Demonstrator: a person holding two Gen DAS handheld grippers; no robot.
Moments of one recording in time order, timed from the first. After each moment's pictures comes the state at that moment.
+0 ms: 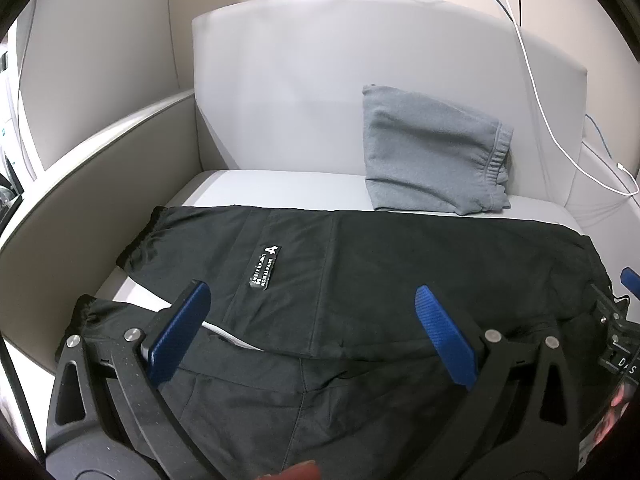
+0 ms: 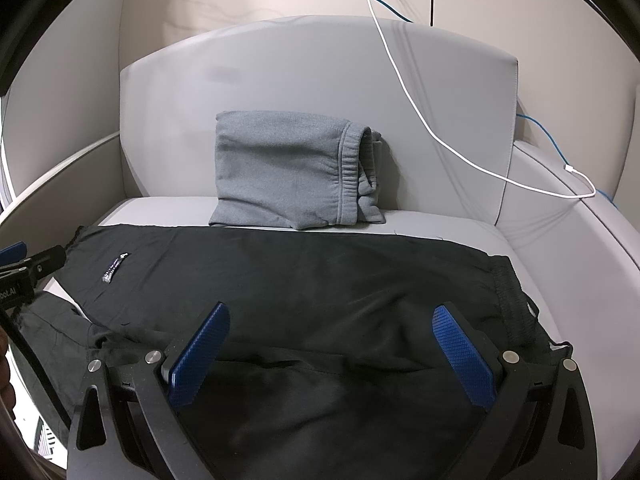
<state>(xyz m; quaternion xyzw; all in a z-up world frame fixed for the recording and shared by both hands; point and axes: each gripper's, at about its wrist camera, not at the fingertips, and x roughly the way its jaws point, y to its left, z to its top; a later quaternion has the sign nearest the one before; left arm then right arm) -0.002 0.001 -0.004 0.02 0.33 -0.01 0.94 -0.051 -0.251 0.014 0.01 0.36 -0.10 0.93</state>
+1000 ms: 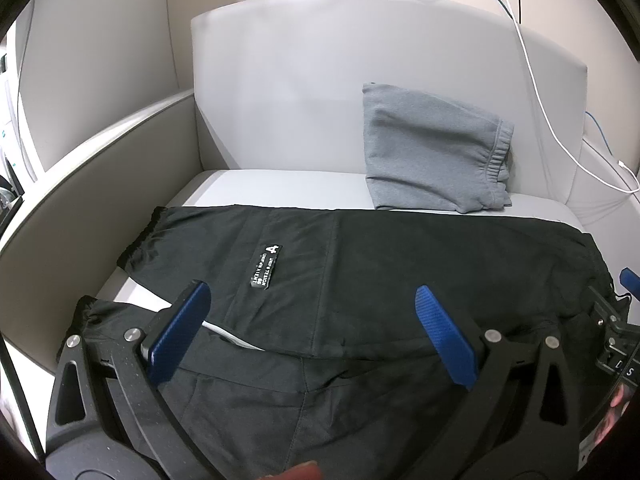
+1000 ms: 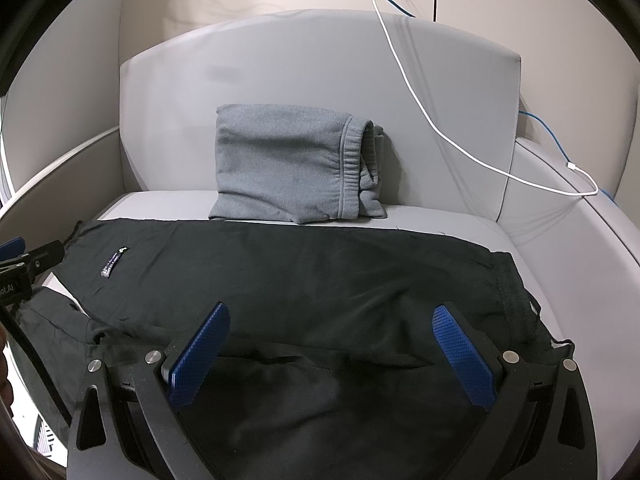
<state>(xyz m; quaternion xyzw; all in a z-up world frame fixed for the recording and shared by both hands) -0.002 0.000 -0.004 0.02 0.33 -0.01 0.94 -0.050 -0.249 0.009 0.00 0.37 -0.10 0.92</state>
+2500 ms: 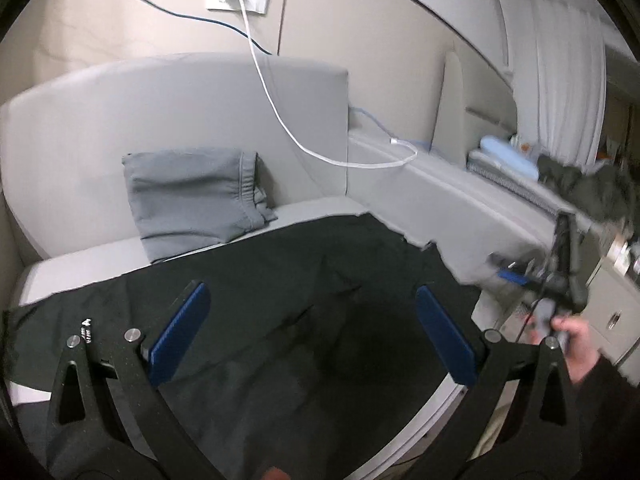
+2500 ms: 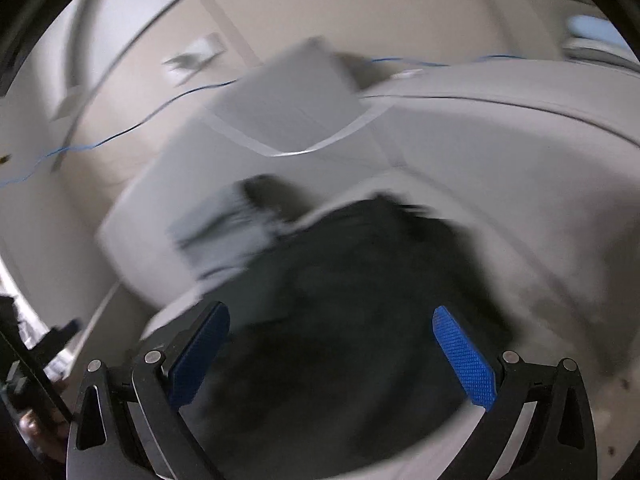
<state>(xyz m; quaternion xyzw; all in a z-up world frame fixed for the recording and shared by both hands) -0.110 -0.073 0.041 0.06 0.25 -0.39 0.88 -0.244 -0.425 -0.004 0.31 0.26 -0.18 0.90</state>
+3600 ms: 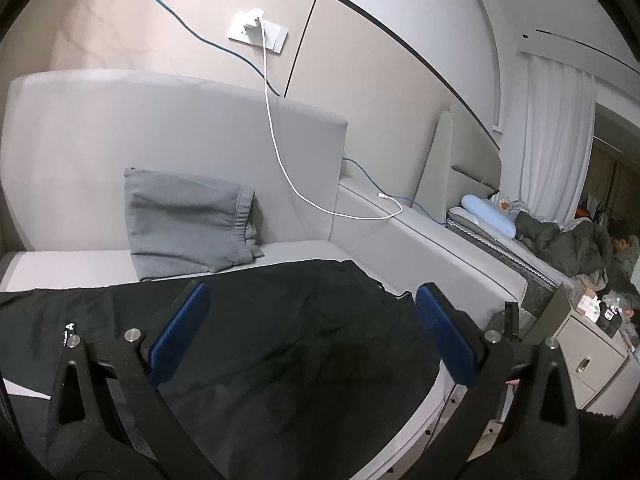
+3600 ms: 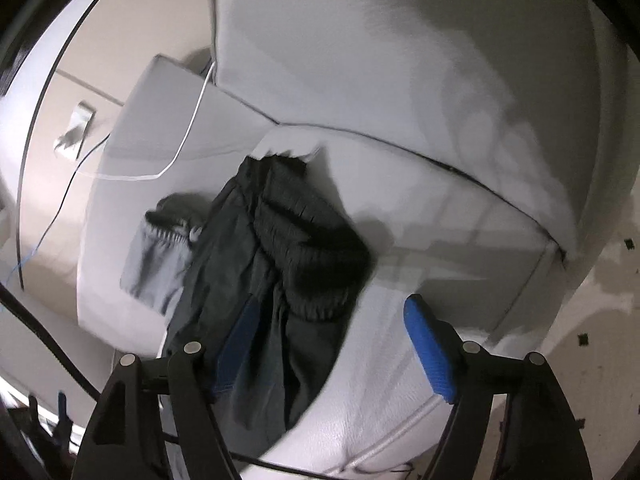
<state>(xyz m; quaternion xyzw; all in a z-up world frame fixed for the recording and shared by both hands) -0.084 -0.024 0.065 -0.05 0.21 -0.43 0.88 -0.298 -0.492 -0.103 0.49 0.27 -0.24 0.80</state>
